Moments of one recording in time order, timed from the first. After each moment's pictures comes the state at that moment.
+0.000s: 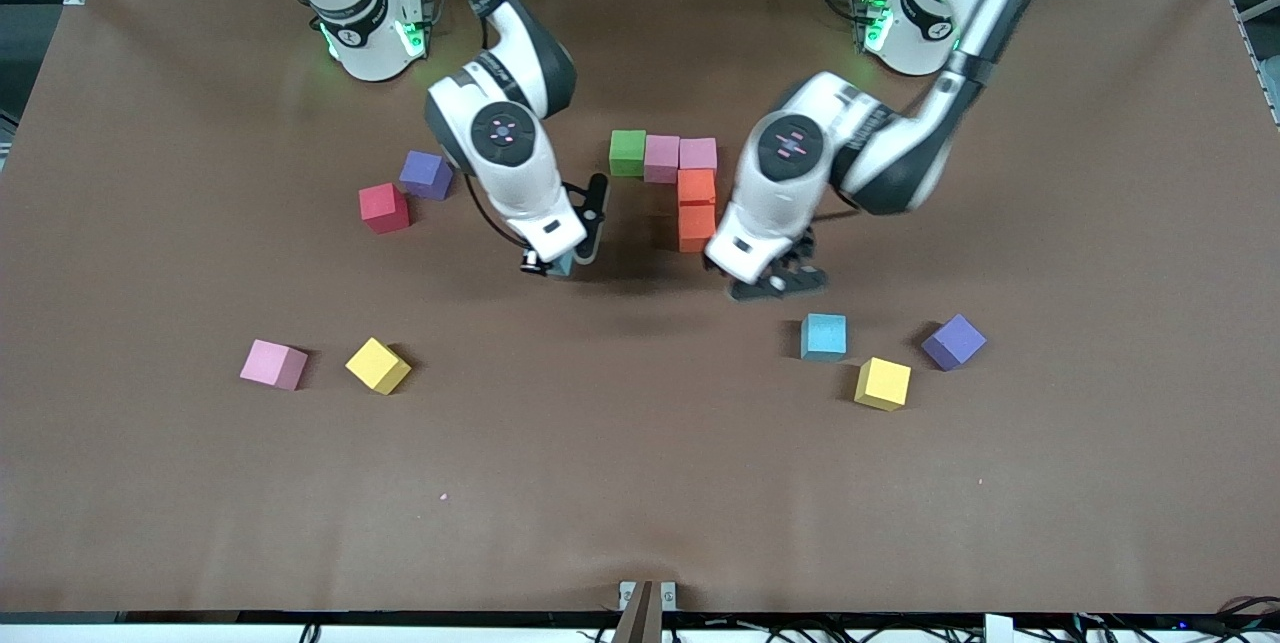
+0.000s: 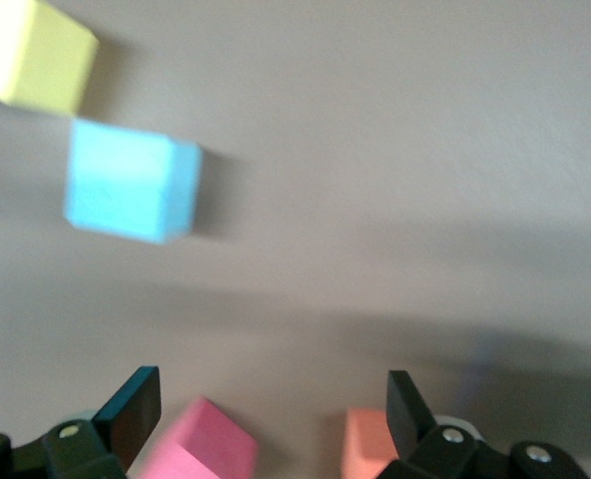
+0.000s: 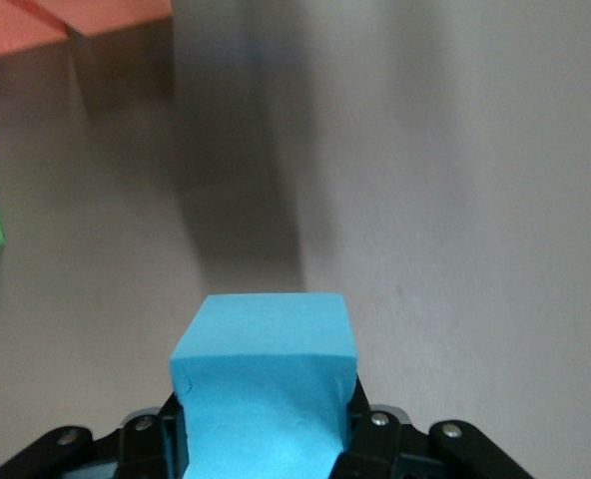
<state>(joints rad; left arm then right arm) -0.35 0.41 -0.23 -1.80 0.13 2.18 -0.74 0.77 0.42 -0.08 -1.87 0.05 2.25 -0.75</state>
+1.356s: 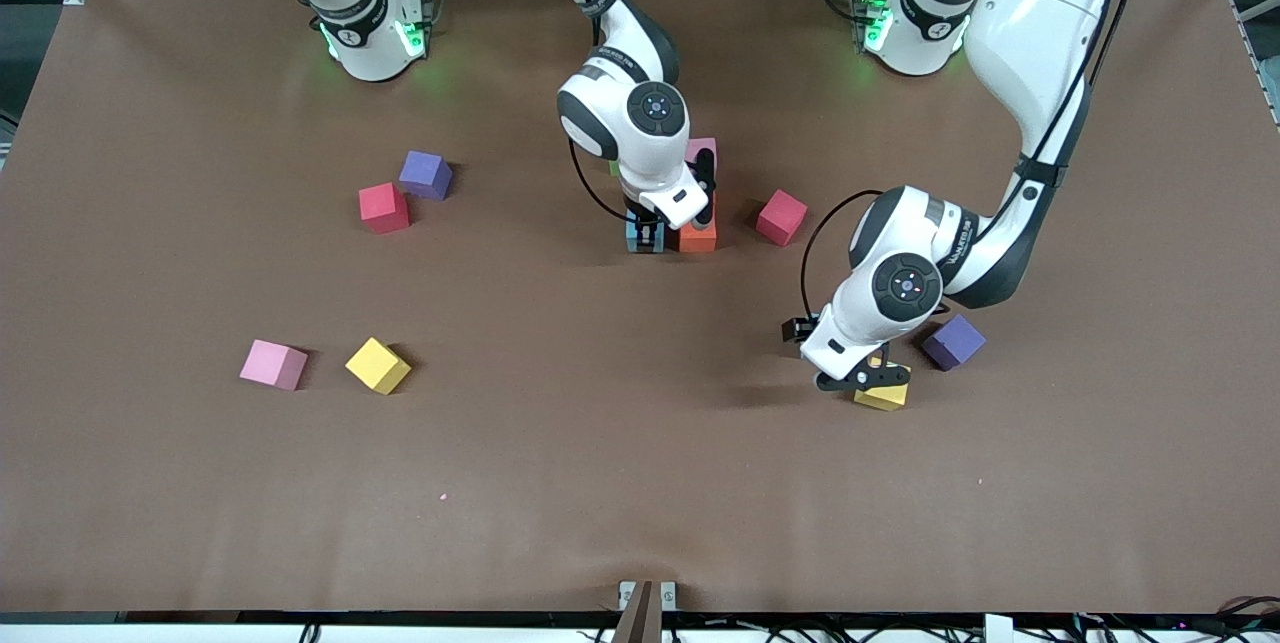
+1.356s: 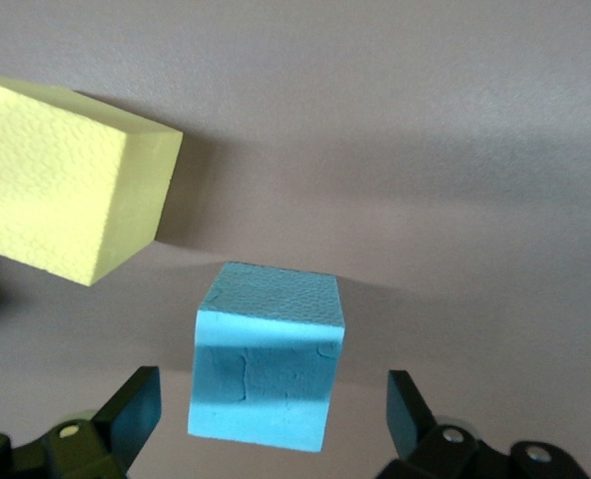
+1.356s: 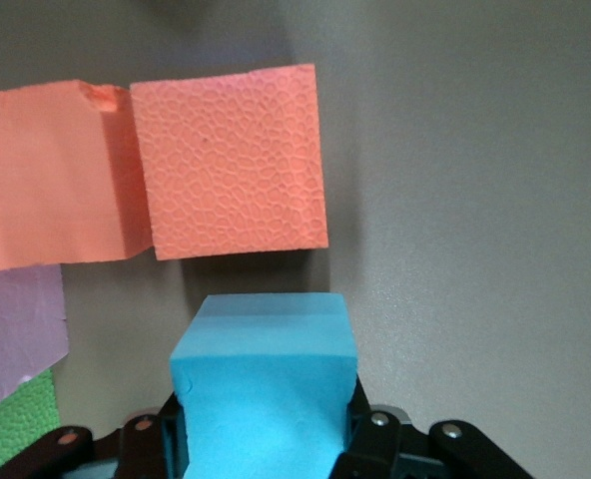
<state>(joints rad) -0.19 0.64 -0.23 -1.67 0.13 2.18 -0.52 0.98 0.67 -0.08 -1.64 0.04 2.25 -0.63</state>
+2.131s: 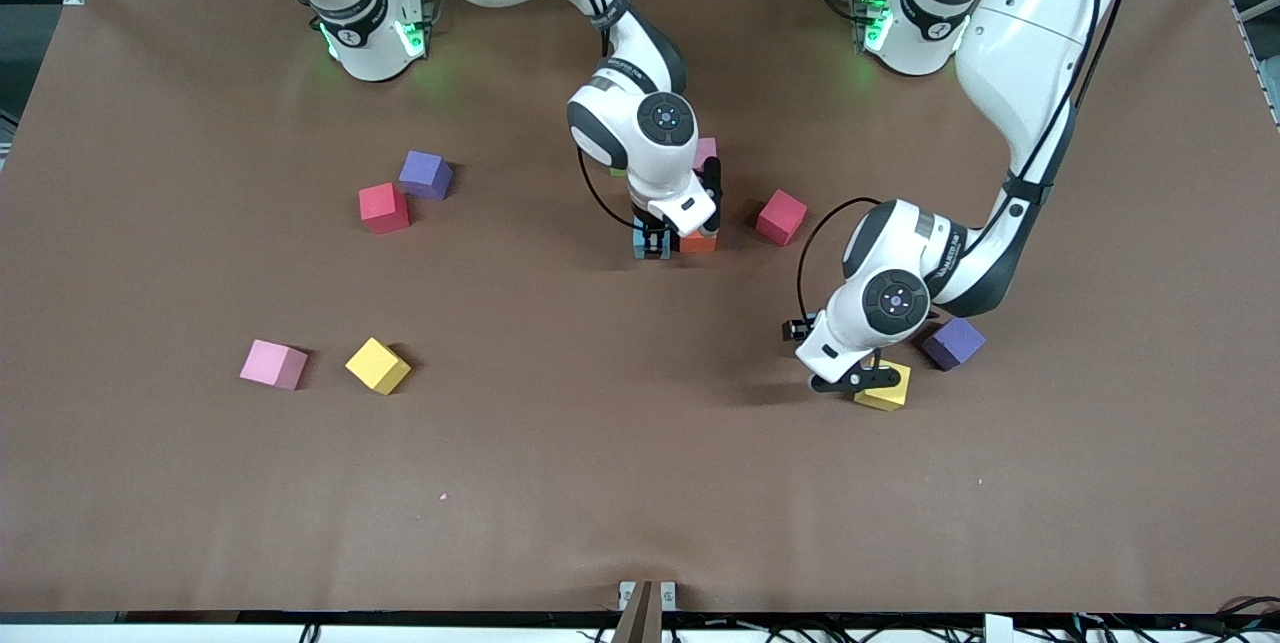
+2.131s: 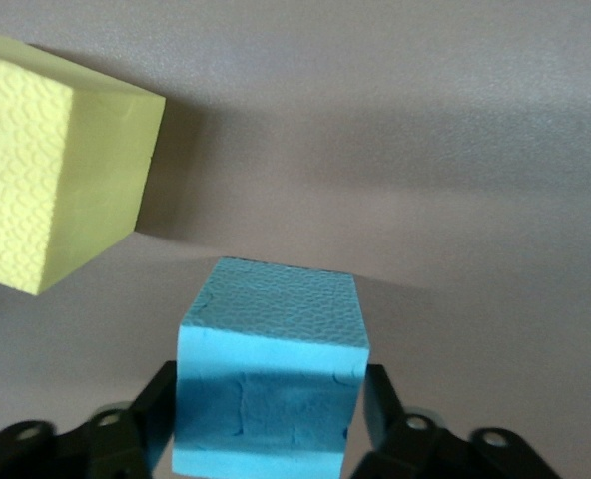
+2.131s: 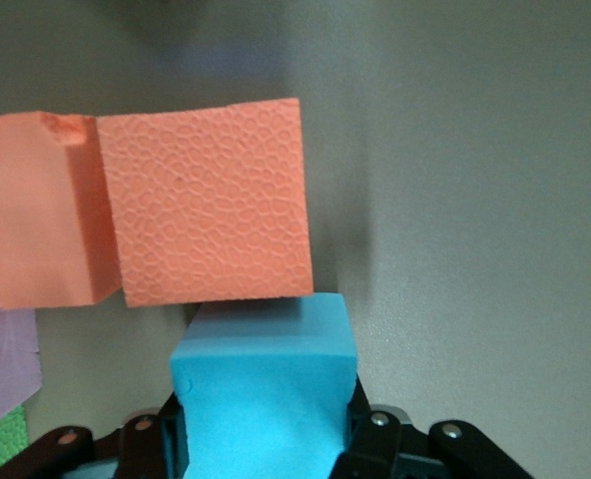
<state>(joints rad) -0.19 0.69 -0.22 -1.67 0.13 2.18 -0.52 0.98 0.72 -0.08 -1.58 0.04 2.25 -0.63</state>
